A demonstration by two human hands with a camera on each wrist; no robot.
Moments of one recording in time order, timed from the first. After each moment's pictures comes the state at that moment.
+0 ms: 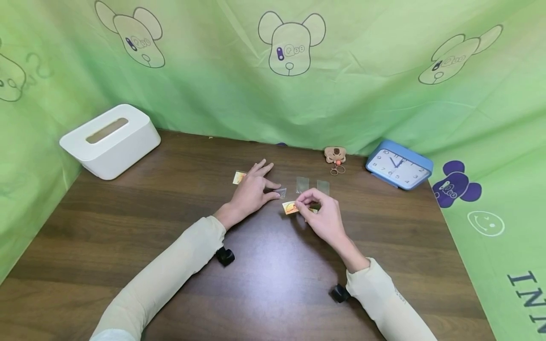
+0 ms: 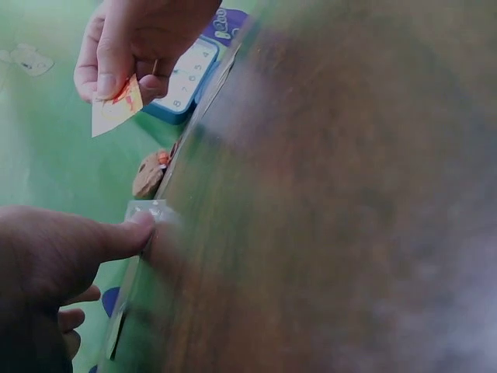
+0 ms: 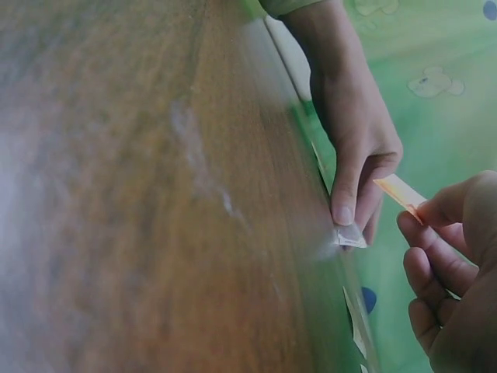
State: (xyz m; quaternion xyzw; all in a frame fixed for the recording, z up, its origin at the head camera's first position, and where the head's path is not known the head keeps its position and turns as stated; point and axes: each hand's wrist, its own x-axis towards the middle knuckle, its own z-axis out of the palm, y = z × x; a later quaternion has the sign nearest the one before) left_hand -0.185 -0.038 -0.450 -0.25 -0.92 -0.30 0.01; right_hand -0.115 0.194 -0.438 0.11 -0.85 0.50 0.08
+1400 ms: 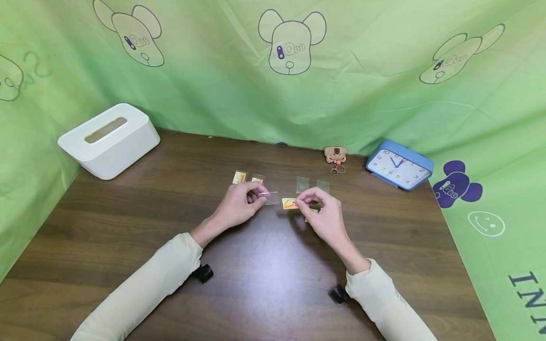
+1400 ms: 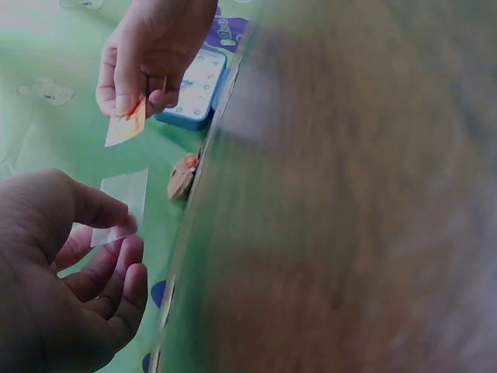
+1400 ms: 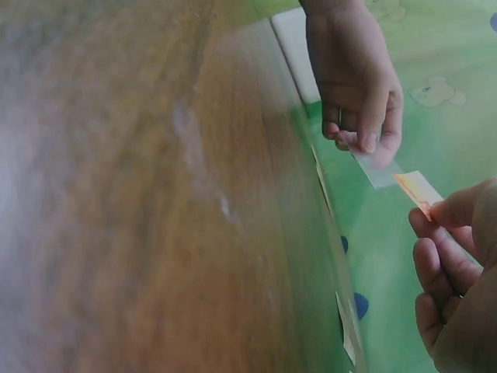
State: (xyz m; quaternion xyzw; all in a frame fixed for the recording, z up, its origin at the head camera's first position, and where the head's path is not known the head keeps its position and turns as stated) left_hand -0.145 -0.066 -0.436 -0.19 -0.85 -0.50 -0.03; right_hand -0.112 0.191 -0.433 0.10 -0.84 0.53 0.09
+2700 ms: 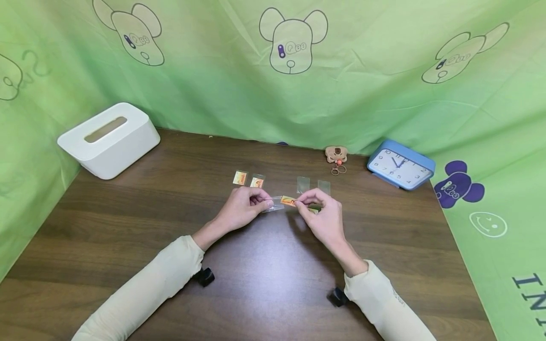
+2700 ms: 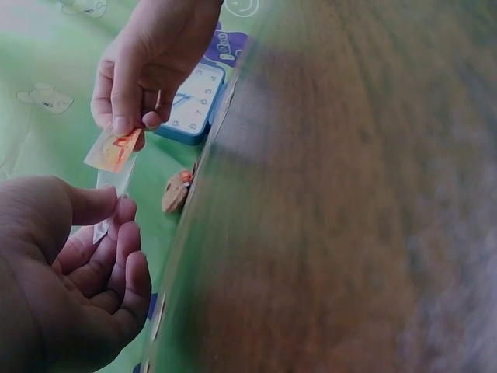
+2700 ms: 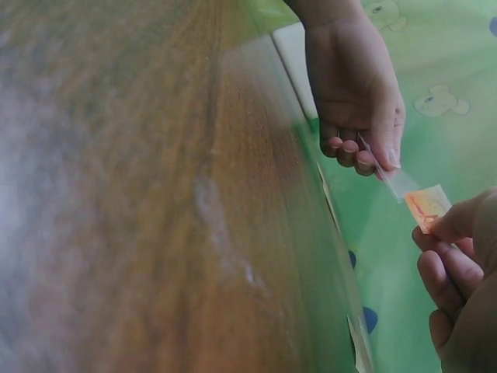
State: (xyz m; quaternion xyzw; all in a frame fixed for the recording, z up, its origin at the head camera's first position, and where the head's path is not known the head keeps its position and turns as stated) left_hand -0.141 -0.060 -0.438 -0.16 -0.84 -0.51 -0.08; right_hand -0.110 0.183 -0.435 0.08 -0.84 0.52 0.13
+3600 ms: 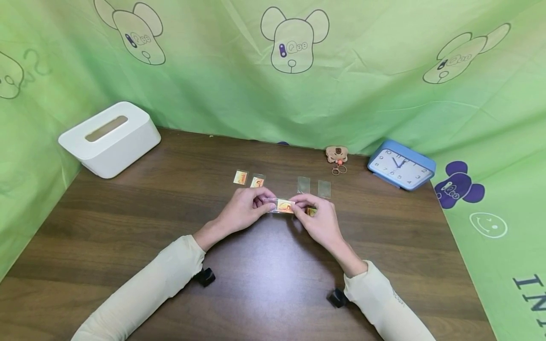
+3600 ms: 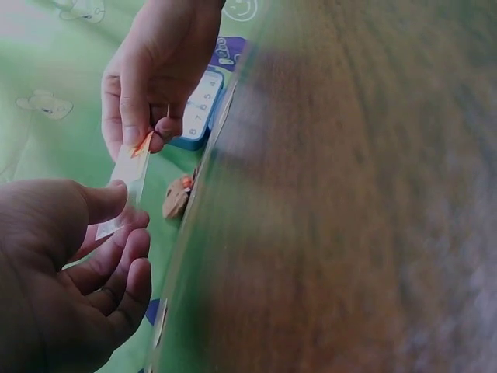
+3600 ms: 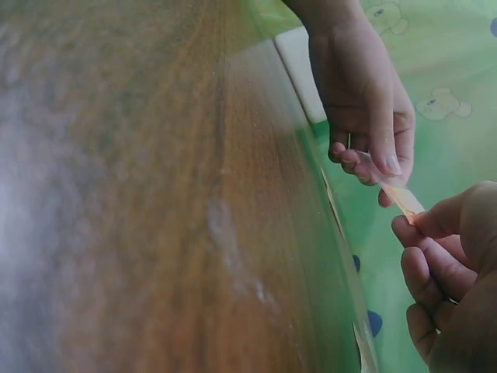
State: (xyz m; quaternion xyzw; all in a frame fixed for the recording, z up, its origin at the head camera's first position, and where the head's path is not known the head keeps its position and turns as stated) left_hand -0.139 -0.058 -0.437 -0.23 -0.84 -0.48 -0.05; right_hand -0.108 0.180 -0.436 0.10 -0.86 0.49 0.05
